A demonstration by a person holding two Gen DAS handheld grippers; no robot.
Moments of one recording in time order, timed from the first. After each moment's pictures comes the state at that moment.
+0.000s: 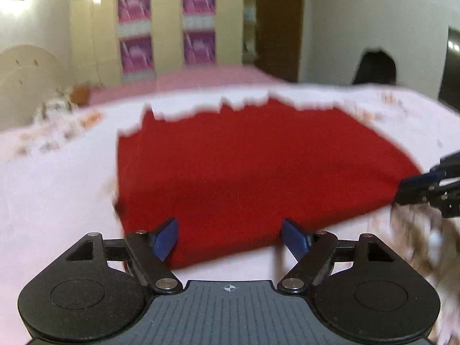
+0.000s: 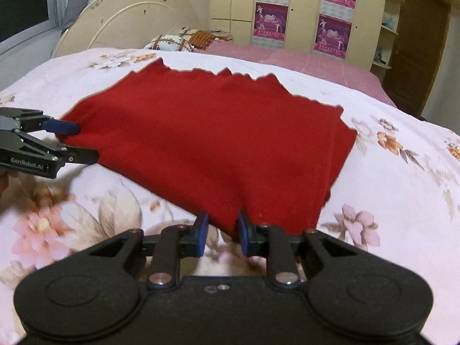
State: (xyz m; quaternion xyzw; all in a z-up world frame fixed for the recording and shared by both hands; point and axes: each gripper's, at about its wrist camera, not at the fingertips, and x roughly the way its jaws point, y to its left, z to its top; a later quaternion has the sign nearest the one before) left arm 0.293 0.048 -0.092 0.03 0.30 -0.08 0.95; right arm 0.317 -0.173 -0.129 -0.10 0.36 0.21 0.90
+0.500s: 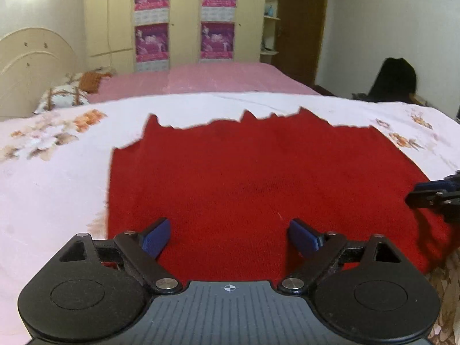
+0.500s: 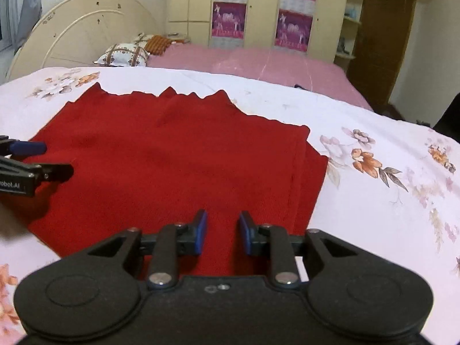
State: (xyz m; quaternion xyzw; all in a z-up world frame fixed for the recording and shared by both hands) left arm 0.378 0.054 -0.099 -0.01 0.33 -0.05 0.94; right arm 0.393 -0.180 -0.125 -0.09 0.36 0.13 0.92
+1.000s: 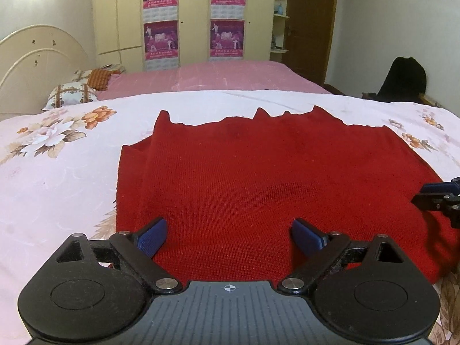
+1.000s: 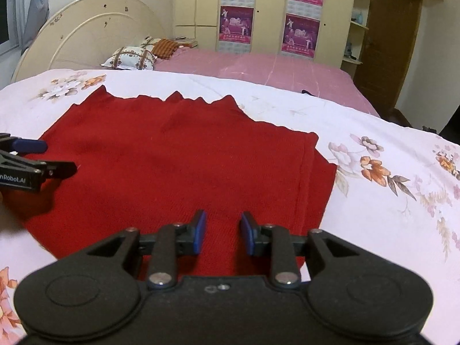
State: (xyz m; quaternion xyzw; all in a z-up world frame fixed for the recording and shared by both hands) left arm 0.384 0.059 -0.107 0.00 0.34 -0.03 0.94; right arm 0.404 -0.175 -0.132 -0.09 0.35 0.14 0.92
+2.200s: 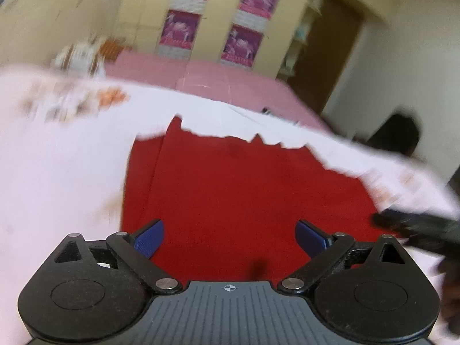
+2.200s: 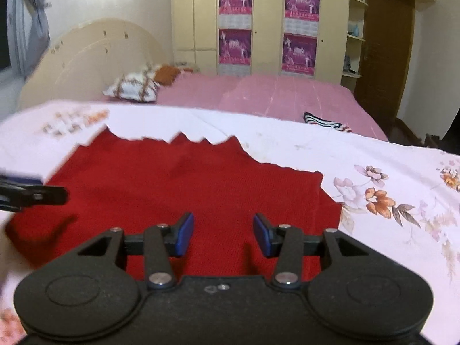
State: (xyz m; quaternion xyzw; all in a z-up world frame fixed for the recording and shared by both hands) left arm 0.341 0.103 -0.075 -0.18 0.33 -0.05 0.93; right arm 0.411 -0.175 -0.103 -0.05 0.31 0.16 0.94
